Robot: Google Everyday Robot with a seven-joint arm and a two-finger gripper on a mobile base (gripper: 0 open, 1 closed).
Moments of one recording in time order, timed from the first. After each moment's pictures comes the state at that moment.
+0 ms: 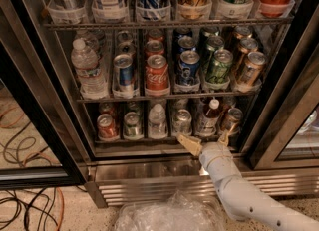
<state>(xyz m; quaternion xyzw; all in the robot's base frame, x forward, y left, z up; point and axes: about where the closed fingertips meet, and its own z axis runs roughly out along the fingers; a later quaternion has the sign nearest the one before) 0.594 -0.167 0.624 0.00 0.77 0.10 0.63</state>
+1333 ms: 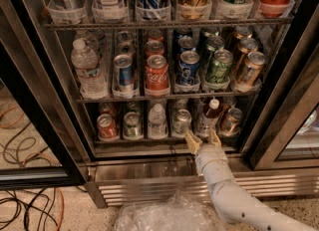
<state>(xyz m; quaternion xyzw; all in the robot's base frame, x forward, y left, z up) 0.598 -0.162 0.618 0.01 0.74 0.09 0.66</state>
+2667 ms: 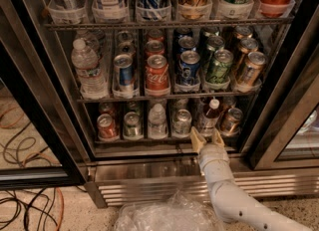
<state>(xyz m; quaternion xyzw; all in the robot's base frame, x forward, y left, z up) 0.606 -0.180 0.607 0.05 0.74 0.08 0.67</state>
